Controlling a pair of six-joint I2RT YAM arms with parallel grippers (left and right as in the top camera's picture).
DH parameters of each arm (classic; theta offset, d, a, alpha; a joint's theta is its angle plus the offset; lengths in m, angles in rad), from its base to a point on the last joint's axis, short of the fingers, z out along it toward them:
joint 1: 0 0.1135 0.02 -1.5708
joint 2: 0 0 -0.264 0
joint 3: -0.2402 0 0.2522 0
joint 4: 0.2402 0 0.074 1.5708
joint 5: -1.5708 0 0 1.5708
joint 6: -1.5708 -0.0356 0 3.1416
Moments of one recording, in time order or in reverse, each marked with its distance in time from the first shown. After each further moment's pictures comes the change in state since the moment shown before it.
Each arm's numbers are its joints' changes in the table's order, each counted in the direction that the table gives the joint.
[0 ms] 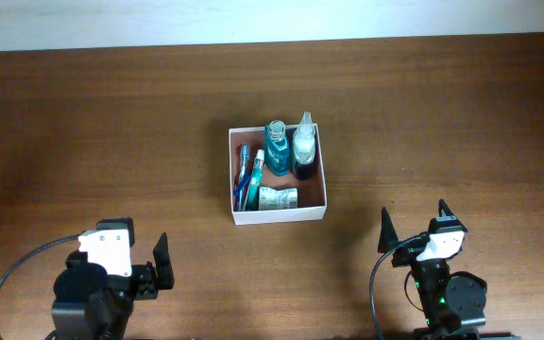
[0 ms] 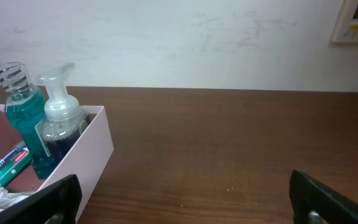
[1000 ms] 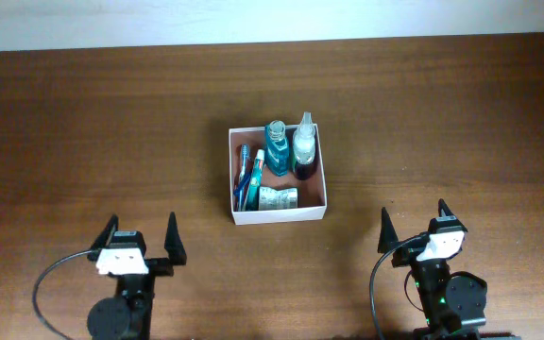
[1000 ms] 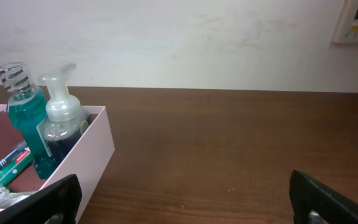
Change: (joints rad) left arm 0.000 -0.410 0.655 -0.823 0.000 0.000; right arm 0.000 0.000 0.000 -0.002 0.005 0.000
